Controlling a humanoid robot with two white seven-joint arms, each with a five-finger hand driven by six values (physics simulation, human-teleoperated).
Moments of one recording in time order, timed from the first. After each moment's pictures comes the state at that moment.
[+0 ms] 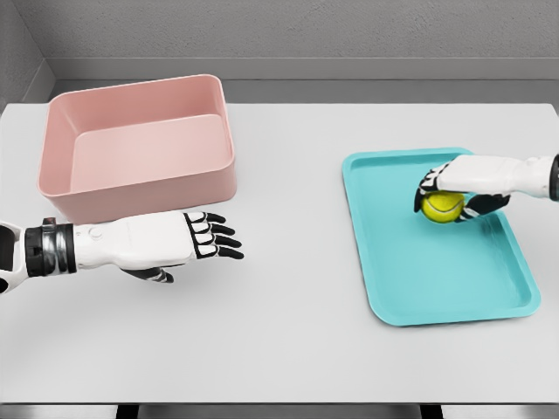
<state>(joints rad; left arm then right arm) -0.56 0.97 -0.86 -1.76 -0.43 -0.61 -0.23 -0.84 -0.99 0.97 -1.36 0.13 -0.61 0.54</state>
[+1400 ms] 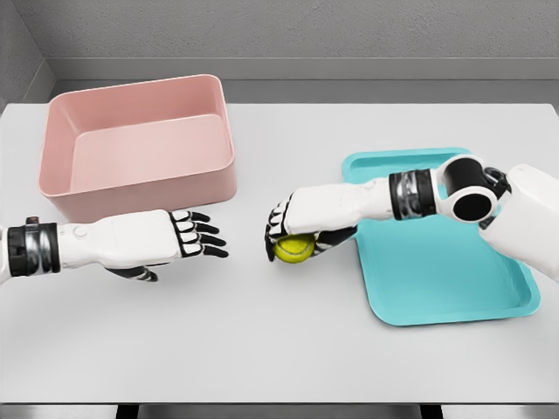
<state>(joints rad) -0.56 1.02 -0.86 -1.76 -0.44 -0.61 -0.23 -0.89 -0.61 1.07 -1.49 0.13 -0.61 0.58</state>
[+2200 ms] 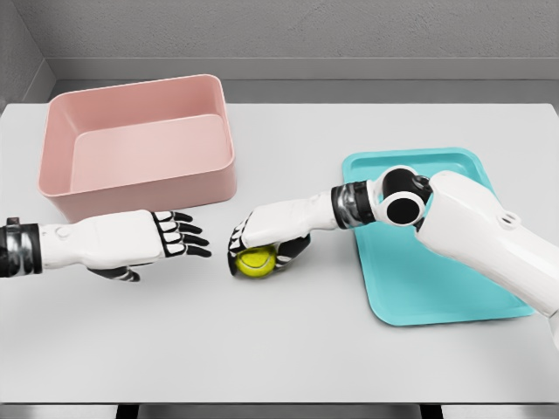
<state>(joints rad) -0.54 1.08 -0.86 -1.76 -0.44 -0.61 -0.22 -0.92 -0.41 1.17 -1.28 0.15 -0.60 0.58</state>
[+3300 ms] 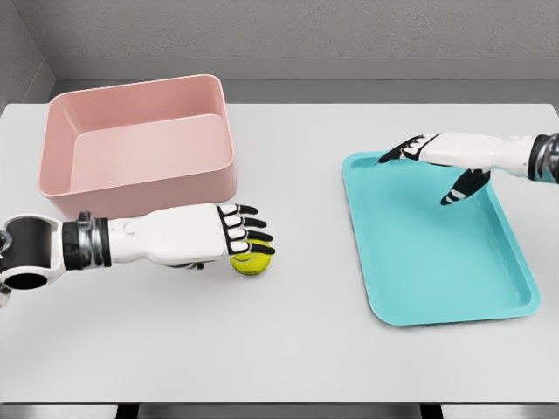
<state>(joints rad) -0.58 0.84 -0.86 -1.76 -0.60 -0.61 -0.19 -0.83 -0.85 0.84 -1.22 0.12 -0.61 0.56</state>
